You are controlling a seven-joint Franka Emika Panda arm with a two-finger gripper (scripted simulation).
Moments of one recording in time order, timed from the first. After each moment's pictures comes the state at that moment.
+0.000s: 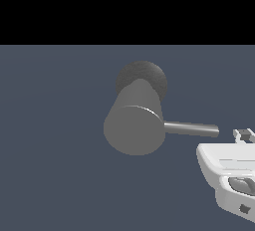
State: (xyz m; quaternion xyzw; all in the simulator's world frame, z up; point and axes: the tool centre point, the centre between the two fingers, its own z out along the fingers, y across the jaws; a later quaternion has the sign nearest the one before) arm -0.180 -0.253 0.115 -0.01 0.66 -0.17 0.73
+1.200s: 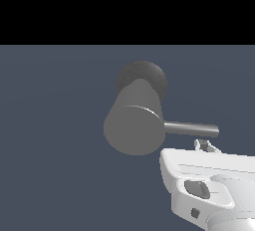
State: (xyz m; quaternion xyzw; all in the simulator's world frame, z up) arm -0.174 -0.177 0.079 0.05 0.70 -0.06 0.71
